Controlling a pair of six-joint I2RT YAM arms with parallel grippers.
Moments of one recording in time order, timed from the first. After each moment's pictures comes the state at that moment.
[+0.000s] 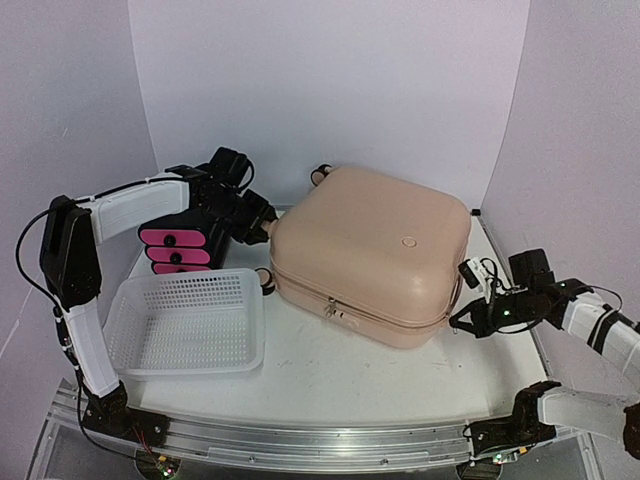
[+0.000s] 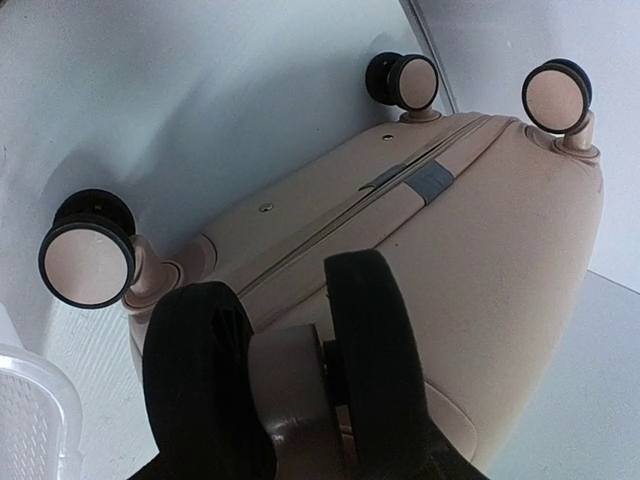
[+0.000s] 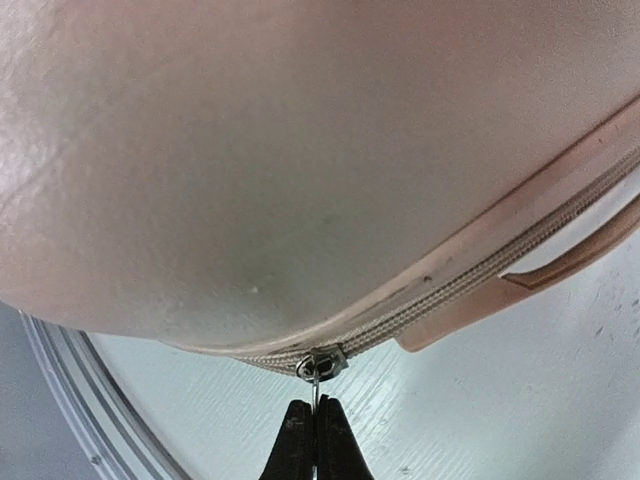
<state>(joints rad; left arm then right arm) -0.56 1.86 1.63 -0.62 0.21 -1.38 0.19 0.95 0.55 -0.56 -0.58 -0.17</state>
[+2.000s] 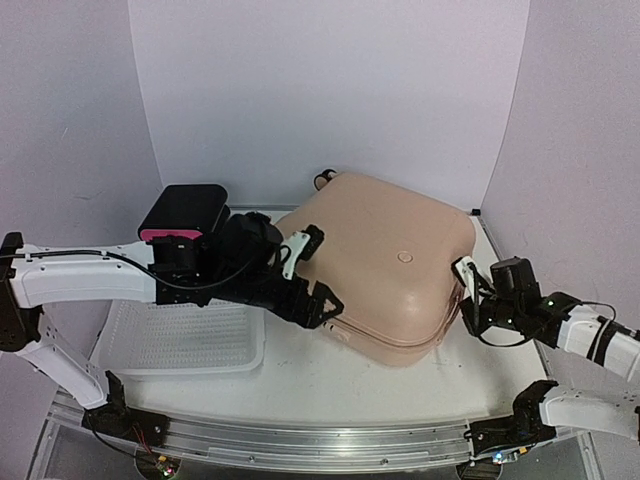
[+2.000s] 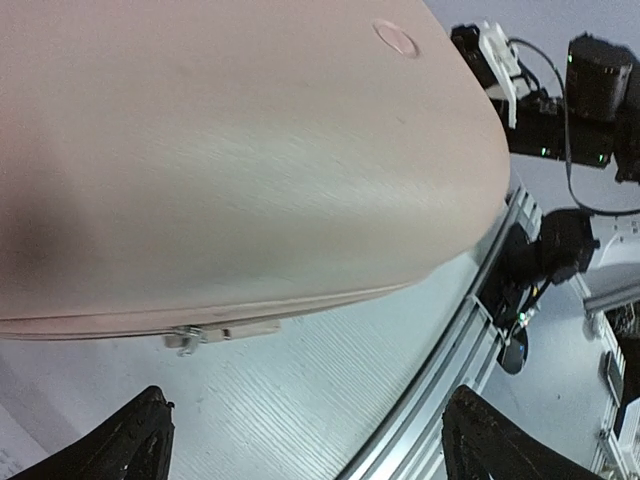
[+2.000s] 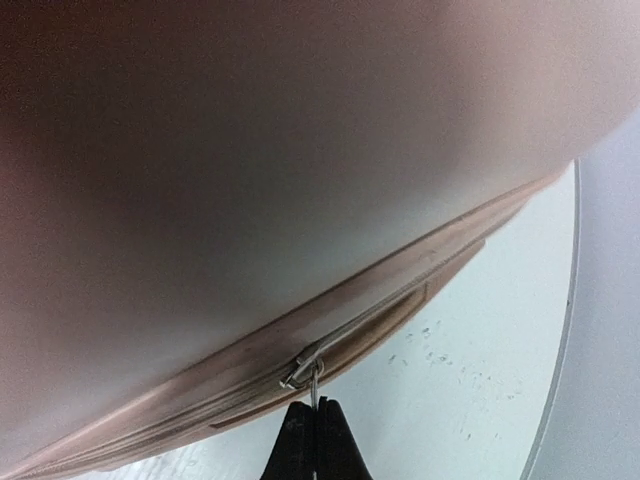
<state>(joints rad) -1.17 1.46 1.17 -0.33 0.03 -0.50 0.50 0.87 0.45 -0.36 0.16 -0.19</state>
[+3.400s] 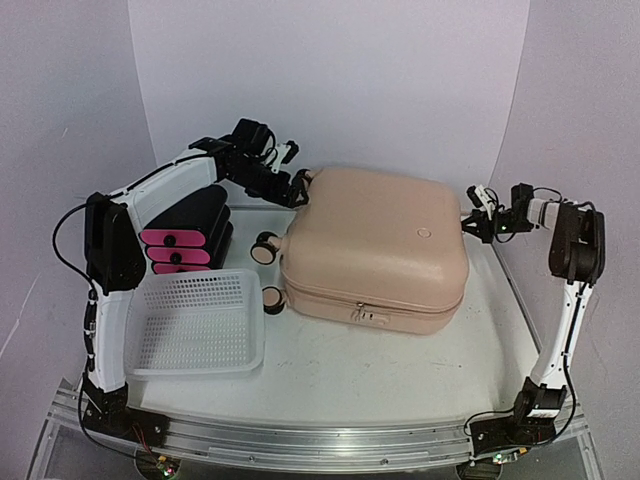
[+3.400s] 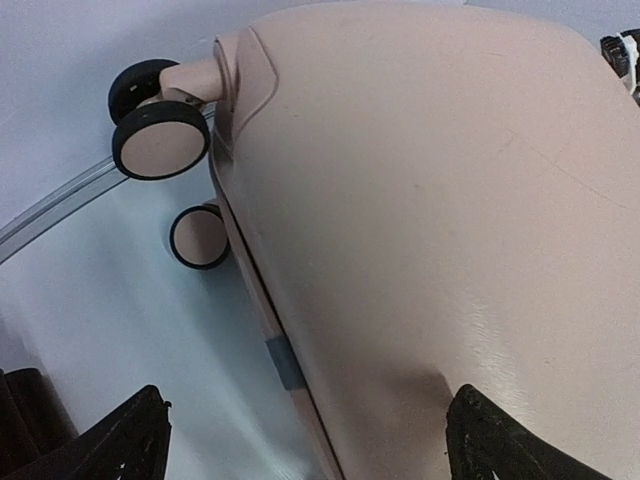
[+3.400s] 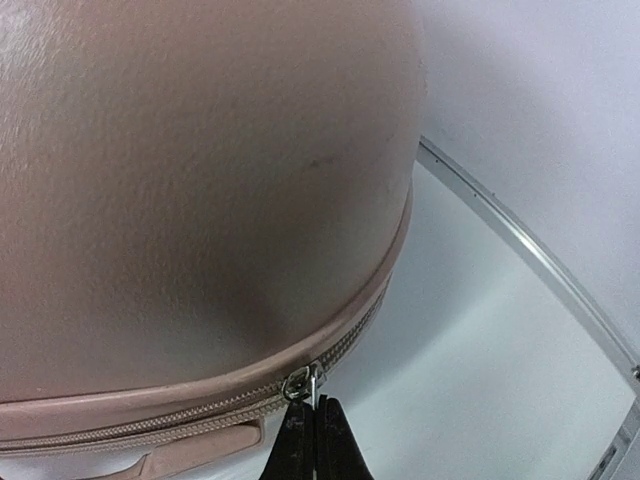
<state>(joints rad) -0.58 2.14 2.16 -0.76 0.22 -0.05 -0.23 2.19 1.67 -0.48 -0.96 -0.95</state>
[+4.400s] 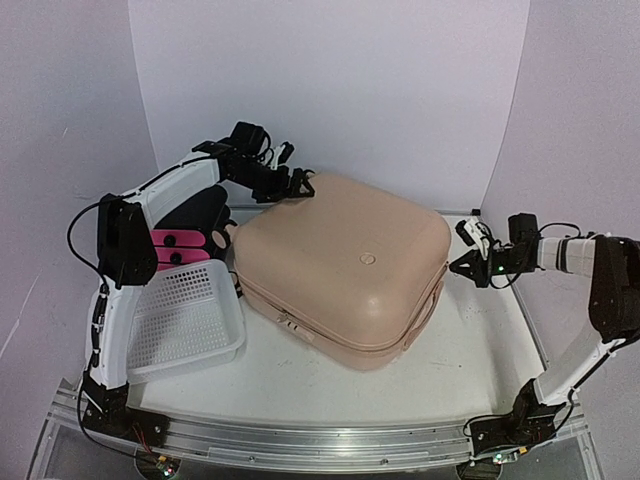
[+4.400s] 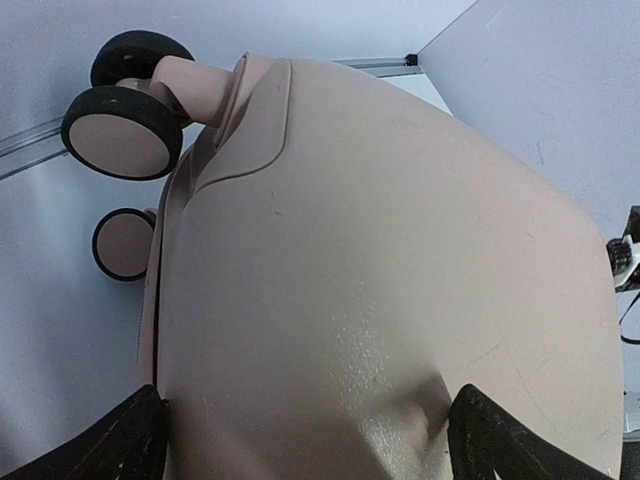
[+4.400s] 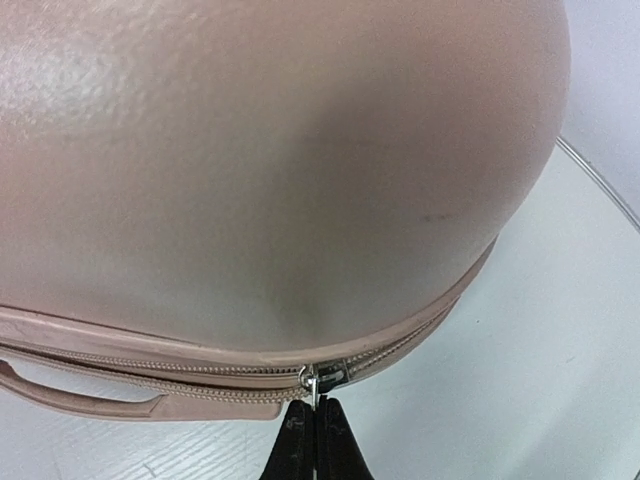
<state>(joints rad) -0.51 2.29 2.31 -0.73 0.46 -0.29 -0.08 1.56 0.87 -0.22 -0.78 -0.78</state>
